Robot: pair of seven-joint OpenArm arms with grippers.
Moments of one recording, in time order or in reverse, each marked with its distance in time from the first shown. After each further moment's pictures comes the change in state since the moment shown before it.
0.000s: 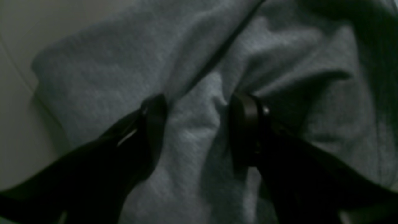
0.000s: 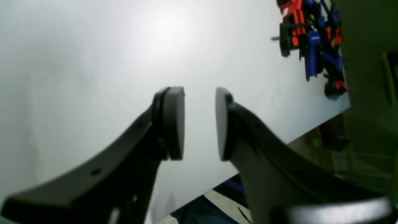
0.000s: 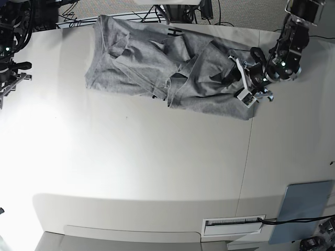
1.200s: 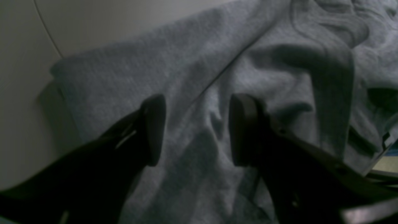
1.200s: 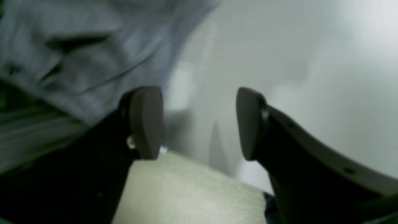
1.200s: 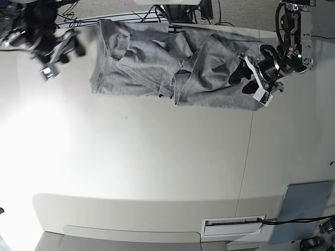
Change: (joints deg) left arm 5.1 7.5 -18.6 8.9 -12.7 -8.8 14.4; right arm -11.7 -0.9 -10.6 0.0 43.7 23.7 -8.1
